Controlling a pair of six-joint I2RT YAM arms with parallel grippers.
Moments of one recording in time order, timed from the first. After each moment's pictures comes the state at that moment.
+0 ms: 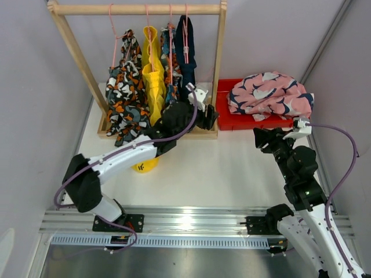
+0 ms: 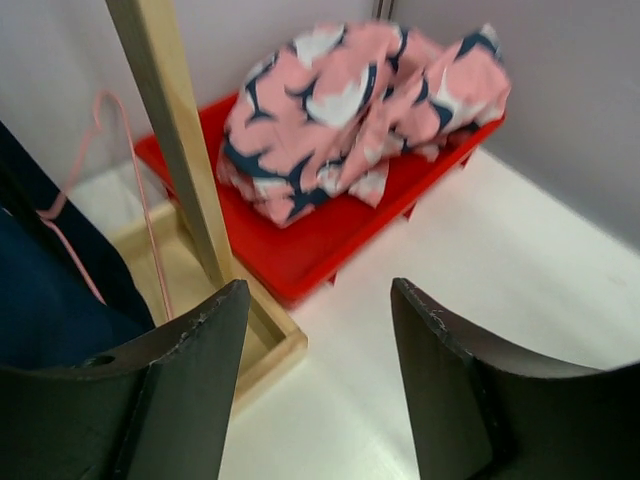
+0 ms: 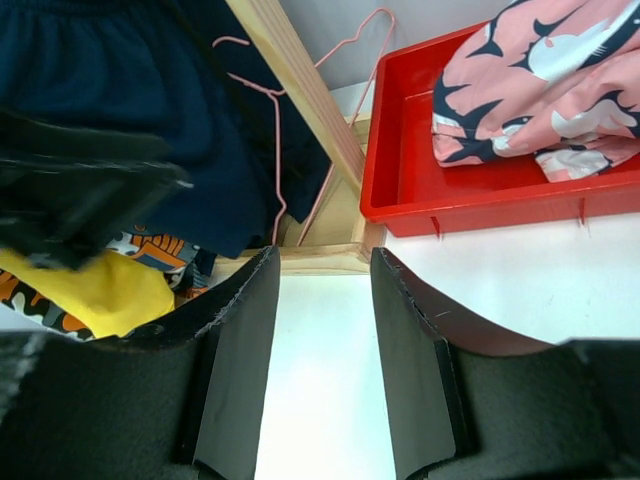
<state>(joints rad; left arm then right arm) -0.83 1.49 1.21 0.22 -0.09 -0.09 0.33 0.54 0.69 -0.15 0.08 0.44</state>
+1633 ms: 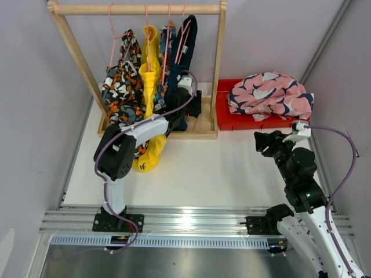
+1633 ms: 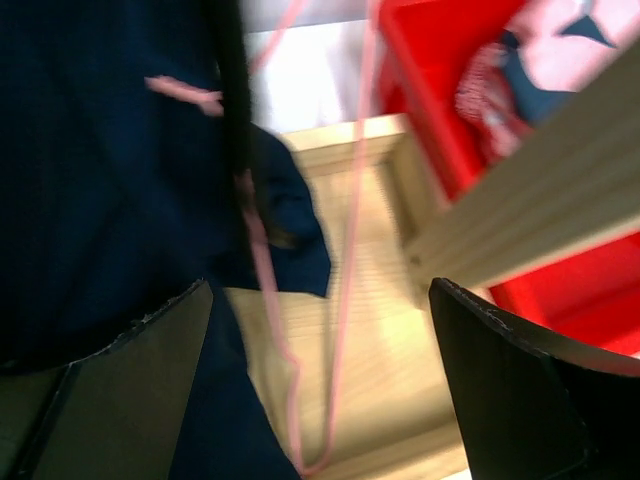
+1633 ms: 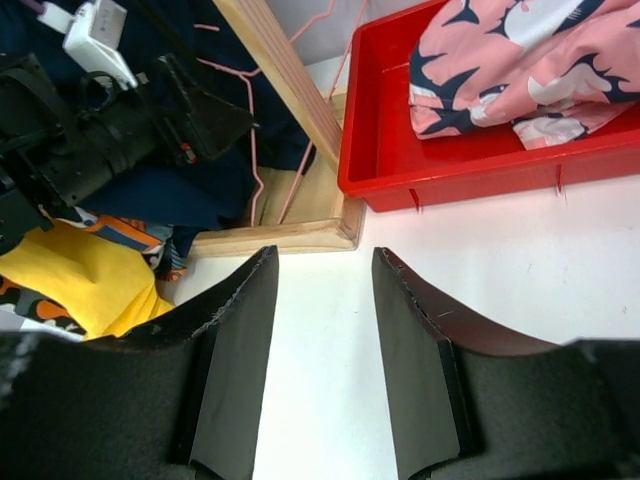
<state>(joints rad) -0.58 1.97 1.46 0.13 -0.24 -0.24 0.33 0.50 0.68 -0.24 0.12 0.44</state>
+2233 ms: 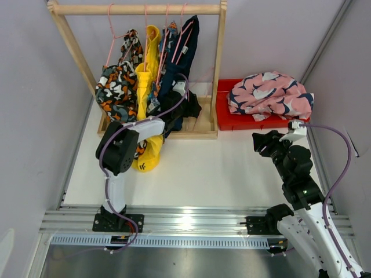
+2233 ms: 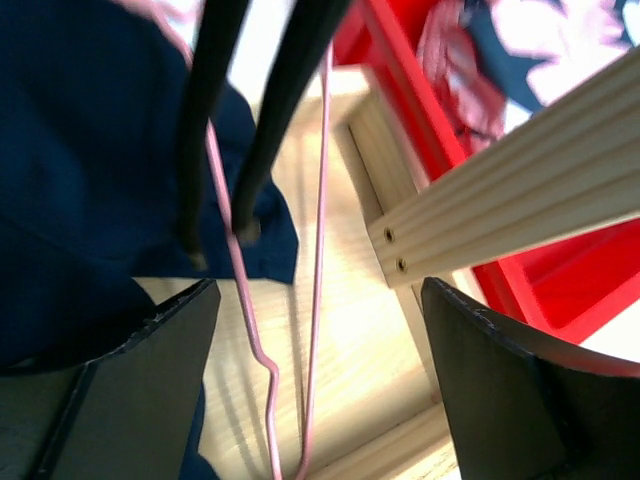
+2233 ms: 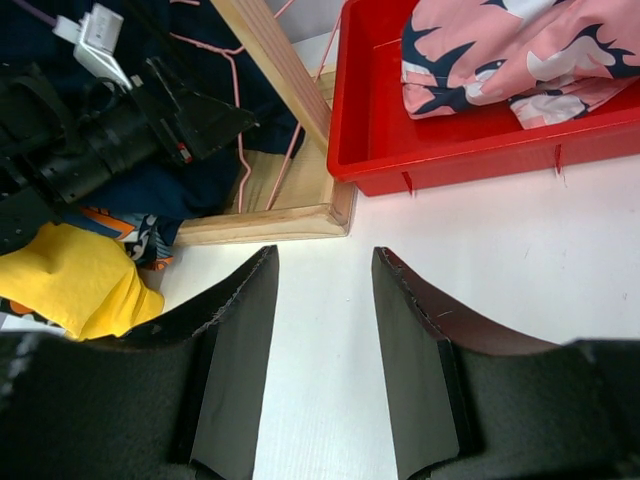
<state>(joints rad) -0.49 2.02 1.37 0.29 0.02 -0.36 0.33 0.53 0.65 -0.23 0.12 0.44</state>
